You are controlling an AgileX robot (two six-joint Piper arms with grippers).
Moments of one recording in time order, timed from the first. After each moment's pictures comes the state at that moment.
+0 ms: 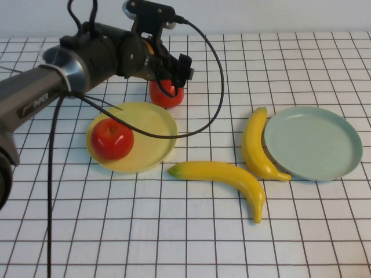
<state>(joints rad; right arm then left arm) 0.00 -0.02 0.03 -0.02 0.36 0.23 -0.46 2.05 -1.72 0.05 0.41 0.00</state>
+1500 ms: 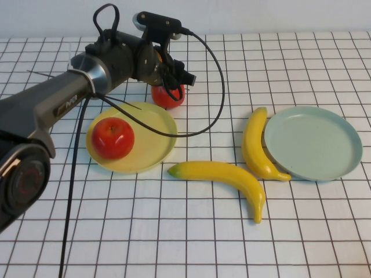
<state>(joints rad) 0.00 -0.02 0.03 -0.02 0.36 0.23 -0.46 2.24 -1.91 0.09 0.49 -0.04</state>
